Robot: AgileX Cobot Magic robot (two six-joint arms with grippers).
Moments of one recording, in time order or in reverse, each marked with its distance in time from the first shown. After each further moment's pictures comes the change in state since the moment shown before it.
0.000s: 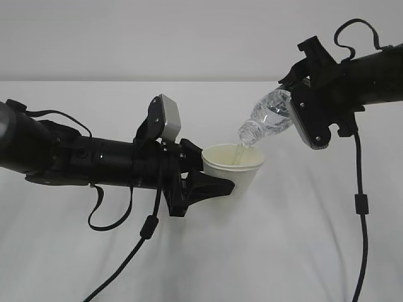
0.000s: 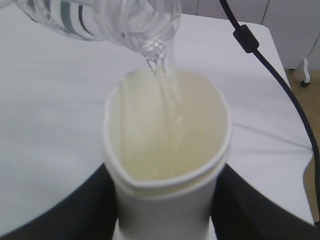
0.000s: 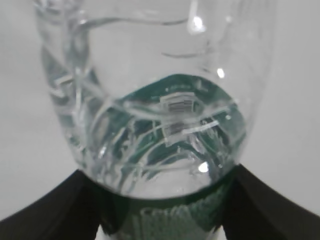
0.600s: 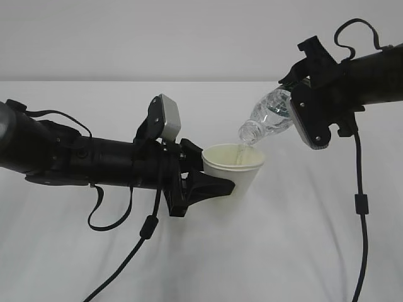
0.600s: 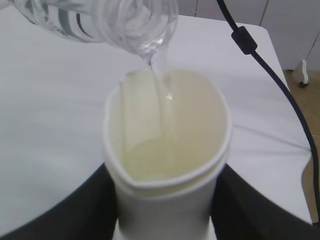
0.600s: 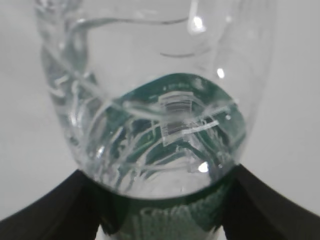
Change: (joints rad) left arm 0.000 0.000 0.000 0.002 -0.006 0.000; right arm 0.000 0.000 0.000 0.000 0.000 0.000
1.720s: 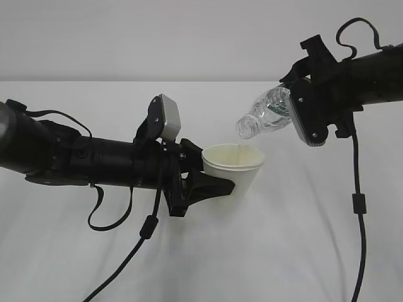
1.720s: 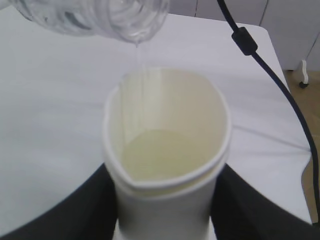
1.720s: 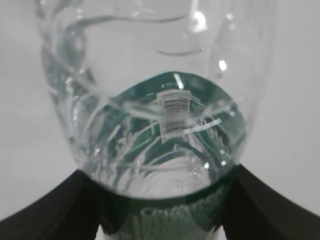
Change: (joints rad) left arm 0.000 0.000 0.000 -0.002 0.000 0.000; right arm 0.000 0.000 0.000 0.004 0.000 0.071
